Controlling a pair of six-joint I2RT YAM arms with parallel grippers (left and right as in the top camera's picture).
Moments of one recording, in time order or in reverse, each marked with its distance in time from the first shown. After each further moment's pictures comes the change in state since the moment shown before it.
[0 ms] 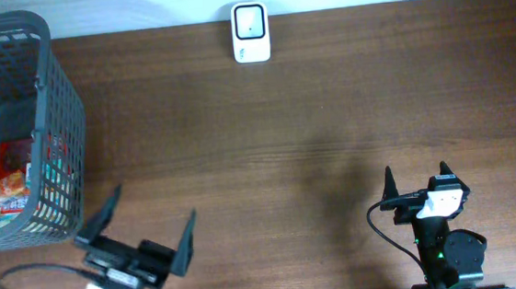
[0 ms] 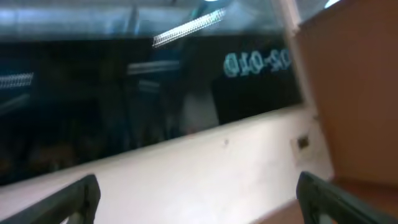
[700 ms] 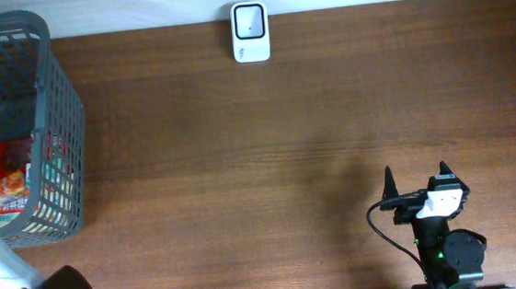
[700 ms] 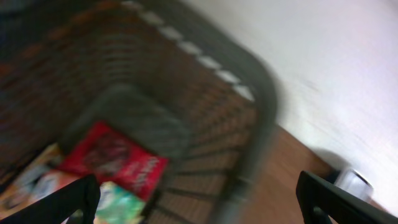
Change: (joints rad) left arm 0.547 1.622 1.828 -1.465 -0.263 -0.264; right arm 0.002 0.000 0.001 0.000 0.000 0.000
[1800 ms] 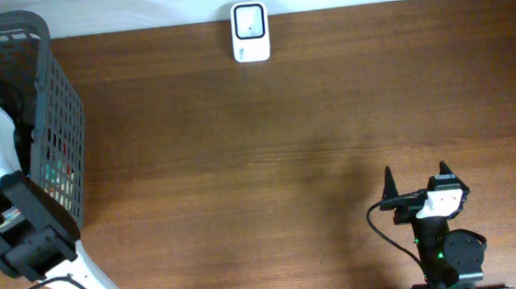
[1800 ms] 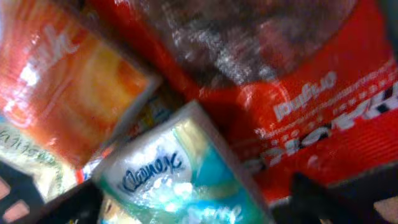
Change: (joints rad) left arm -0.056 0.452 -0.278 -0.105 -0.395 -0.310; right arm 0.000 0.000 0.000 0.000 0.000 0.000
